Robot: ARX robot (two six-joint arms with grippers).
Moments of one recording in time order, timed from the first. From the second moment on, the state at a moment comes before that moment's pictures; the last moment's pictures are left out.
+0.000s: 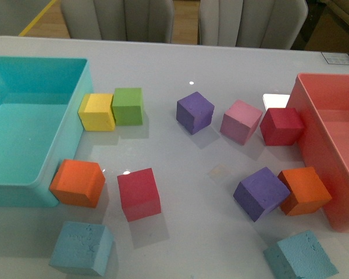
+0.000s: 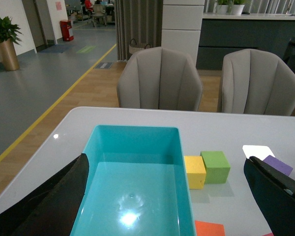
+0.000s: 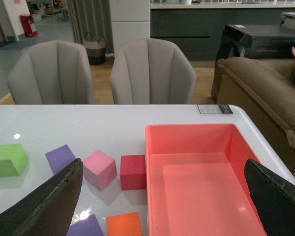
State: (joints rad) left arm 0.00 0.01 0.01 0.00 0.00 0.00; right arm 0.00 0.00 0.02 0.00 0.00 0.00
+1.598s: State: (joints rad) left arm 0.00 0.01 0.01 0.00 0.00 0.00; right arm 0.39 1.73 0.26 0.42 0.15 0.05
